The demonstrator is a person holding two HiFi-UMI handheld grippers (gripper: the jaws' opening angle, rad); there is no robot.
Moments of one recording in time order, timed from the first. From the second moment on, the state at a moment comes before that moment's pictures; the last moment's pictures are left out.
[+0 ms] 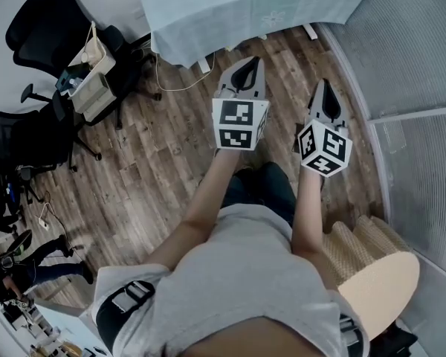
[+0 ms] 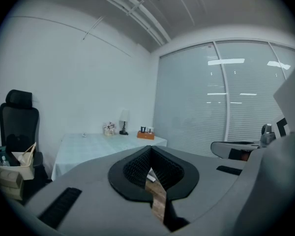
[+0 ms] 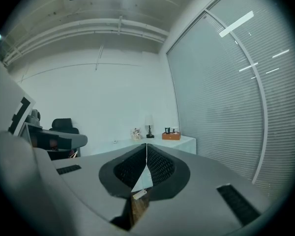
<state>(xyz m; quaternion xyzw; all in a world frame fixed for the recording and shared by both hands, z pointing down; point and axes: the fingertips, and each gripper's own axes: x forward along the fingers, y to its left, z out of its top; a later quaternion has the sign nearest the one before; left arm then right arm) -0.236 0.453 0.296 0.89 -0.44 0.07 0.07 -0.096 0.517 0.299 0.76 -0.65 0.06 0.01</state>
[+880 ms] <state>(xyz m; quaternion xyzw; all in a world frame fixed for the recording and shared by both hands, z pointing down) -0.088 0.200 0.297 0.88 -0.47 0.06 0.07 0.060 0.248 0.300 0.74 -0.67 0.05 0.01</state>
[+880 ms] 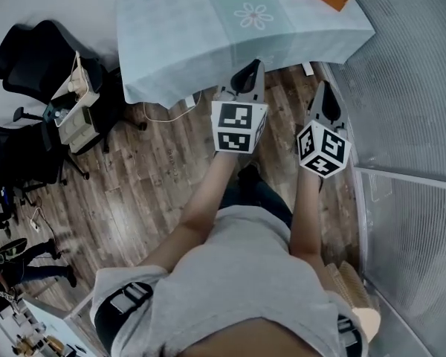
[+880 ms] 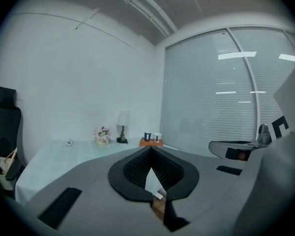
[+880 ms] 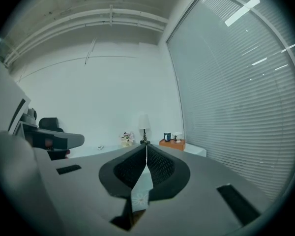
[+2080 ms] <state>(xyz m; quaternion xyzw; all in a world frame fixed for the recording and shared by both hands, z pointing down) 0.054 -0.133 0.315 0.90 -0.41 0.08 0.08 0.198 -0.071 0.329 0.78 -0.61 0.08 0.03</state>
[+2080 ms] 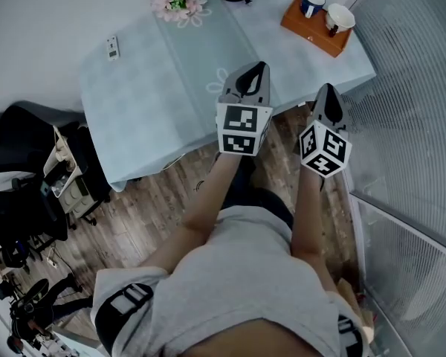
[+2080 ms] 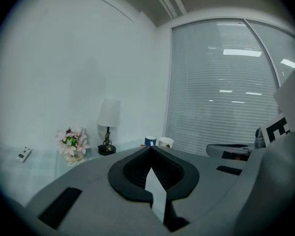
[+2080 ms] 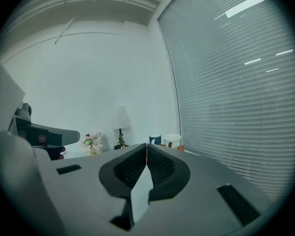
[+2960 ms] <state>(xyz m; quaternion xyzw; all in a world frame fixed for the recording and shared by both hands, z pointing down) 0.136 -0.280 0.368 0.90 -0.40 0.11 0.11 0.295 -0.223 0.385 0.81 -0.57 0.15 0.04</state>
